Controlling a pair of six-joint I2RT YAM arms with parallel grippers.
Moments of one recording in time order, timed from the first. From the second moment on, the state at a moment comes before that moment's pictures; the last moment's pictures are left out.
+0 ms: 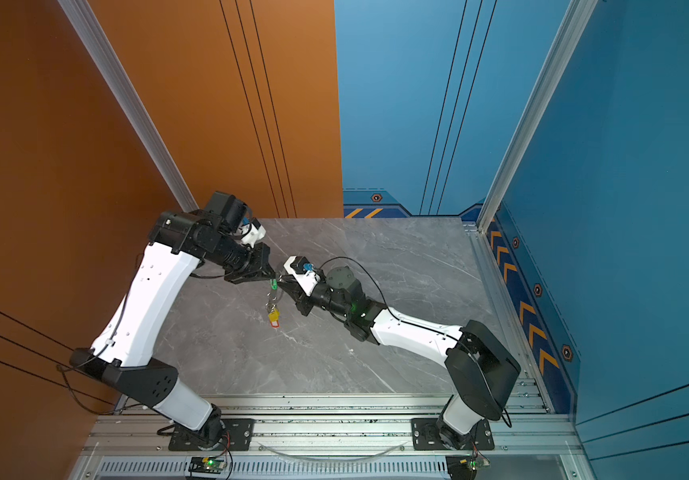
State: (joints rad) left arm -0.37 1.60 2.03 -1.57 0.32 -0.50; right arm 0.88 1.60 1.05 0.48 -0.24 -0.02
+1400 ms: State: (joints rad) left arm -0.35 1.62 2.04 -1.57 0.37 -0.49; right arm 0.90 1.59 1.11 0.39 -0.20 -0.11
